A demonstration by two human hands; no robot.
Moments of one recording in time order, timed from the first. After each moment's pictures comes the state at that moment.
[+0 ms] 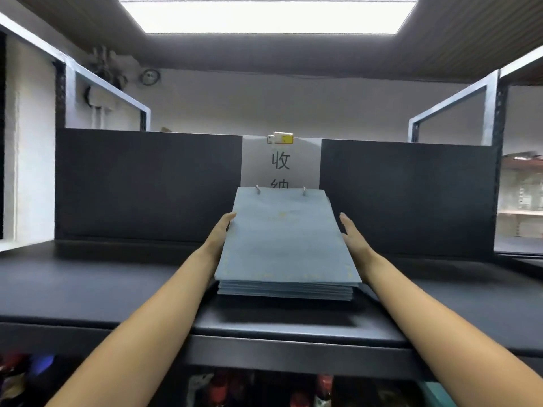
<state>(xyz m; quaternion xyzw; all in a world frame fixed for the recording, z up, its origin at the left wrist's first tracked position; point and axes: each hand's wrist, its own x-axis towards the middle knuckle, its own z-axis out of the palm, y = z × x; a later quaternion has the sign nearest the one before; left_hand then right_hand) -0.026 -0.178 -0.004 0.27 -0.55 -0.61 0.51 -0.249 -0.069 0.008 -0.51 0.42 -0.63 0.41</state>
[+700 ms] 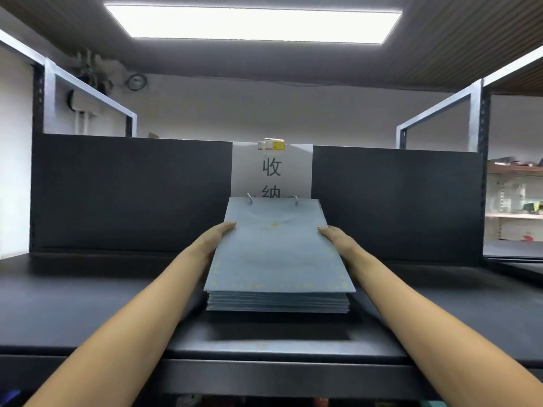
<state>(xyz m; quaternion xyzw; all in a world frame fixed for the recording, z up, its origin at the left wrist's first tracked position) -0.028 -0.205 0.013 0.34 -0.55 -0.61 0.45 -0.266 -0.108 0.016 -0.49 0.53 -0.60 0.35</state>
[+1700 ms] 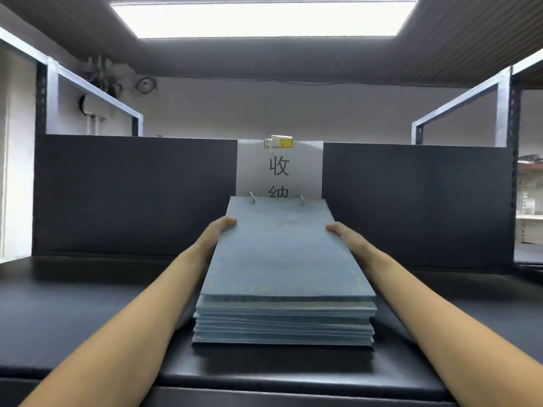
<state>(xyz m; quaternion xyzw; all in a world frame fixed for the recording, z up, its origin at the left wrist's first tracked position) -0.031 -0.223 0.017 0.31 -0.57 -0.59 0.47 -0.280 -0.137 0.019 -0.48 0.51 -0.57 0.43</state>
